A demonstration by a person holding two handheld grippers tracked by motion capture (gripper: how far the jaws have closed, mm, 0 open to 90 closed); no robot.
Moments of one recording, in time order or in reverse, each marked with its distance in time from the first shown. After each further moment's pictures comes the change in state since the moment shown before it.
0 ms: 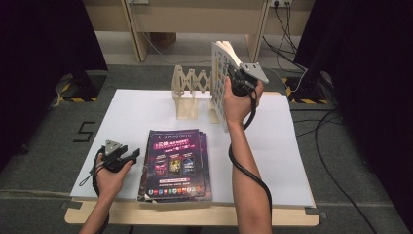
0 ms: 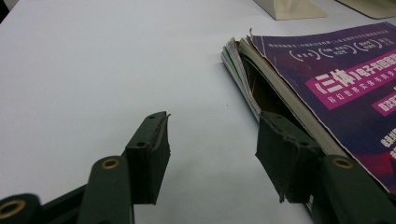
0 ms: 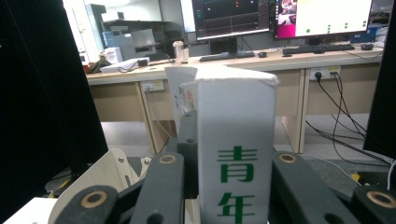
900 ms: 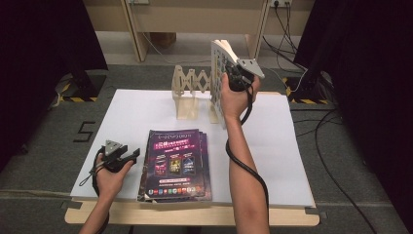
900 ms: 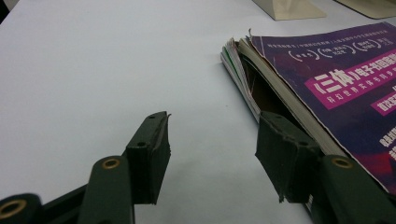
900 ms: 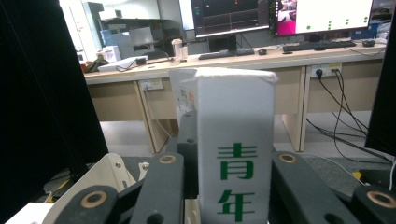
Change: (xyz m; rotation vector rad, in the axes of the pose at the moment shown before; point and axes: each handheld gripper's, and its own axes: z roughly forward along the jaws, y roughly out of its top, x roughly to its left) left arm 0.000 0.000 0.000 -0.001 -0.002 0.001; right arm 0.003 0.001 0.019 0.011 -0.004 0.009
